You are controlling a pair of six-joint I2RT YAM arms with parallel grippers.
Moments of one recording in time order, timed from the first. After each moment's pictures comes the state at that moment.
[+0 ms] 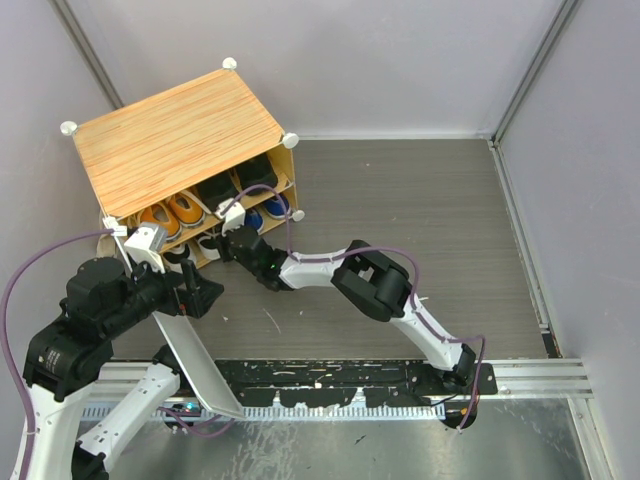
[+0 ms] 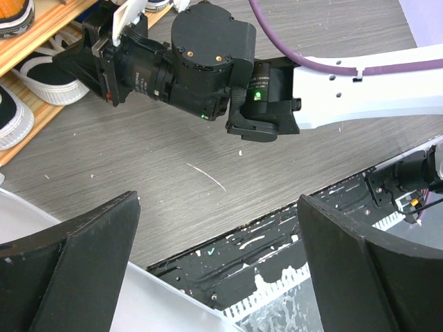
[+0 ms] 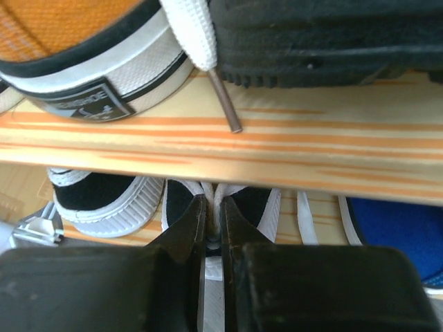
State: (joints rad) left arm -0.39 0.53 1.18 -1.13 0.15 -0.32; right arm 1.08 2.35 1.62 0.56 0.28 0.27
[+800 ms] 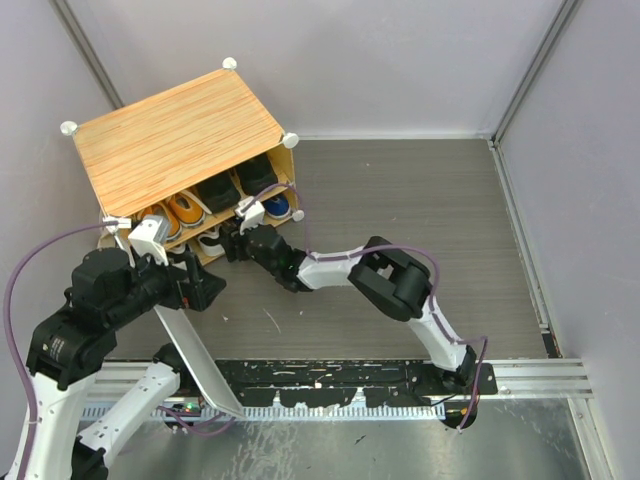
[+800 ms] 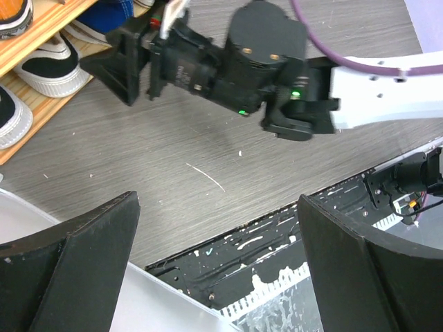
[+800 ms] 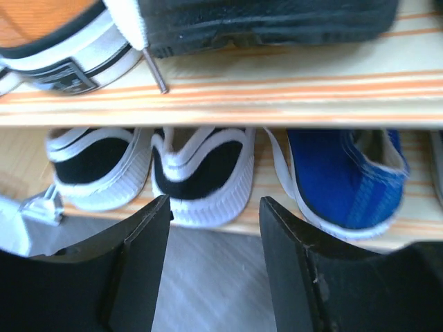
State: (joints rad) left arm -0.39 0.57 1.19 -1.12 0.15 -0.33; right arm 1.05 2.26 1.45 0.66 0.25 0.29
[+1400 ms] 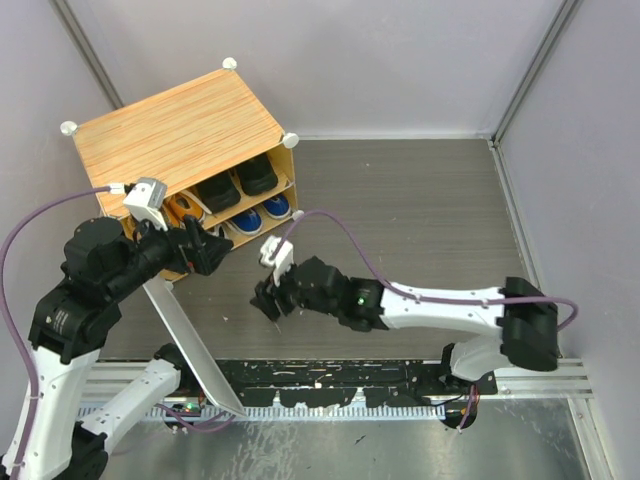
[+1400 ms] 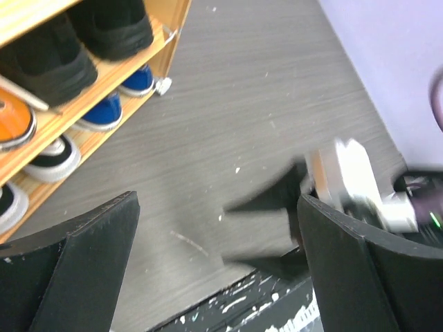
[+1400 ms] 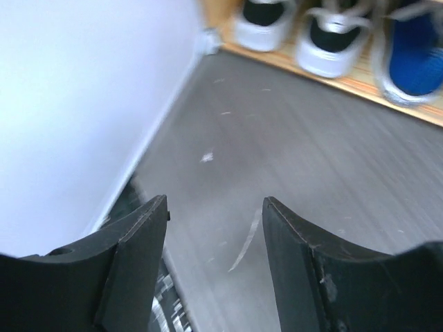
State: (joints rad) left arm -0.39 0.71 1.32 -0.95 0.16 -0.34; right arm 1.21 1.47 0.96 0.21 0.13 0.22
